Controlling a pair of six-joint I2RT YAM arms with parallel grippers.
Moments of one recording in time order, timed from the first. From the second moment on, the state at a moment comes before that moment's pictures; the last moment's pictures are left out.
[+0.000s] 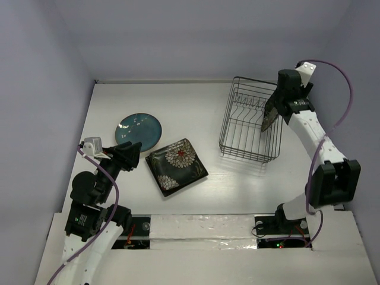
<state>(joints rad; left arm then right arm) -0.32 0.23 0.64 -0.33 0.01 -0.49 0.13 1.47 1.37 -0.35 0.74 0.30</state>
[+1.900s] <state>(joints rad) -0.32 0.23 0.64 -0.33 0.01 -0.49 0.36 1.24 1.59 -0.51 0.42 0.11</state>
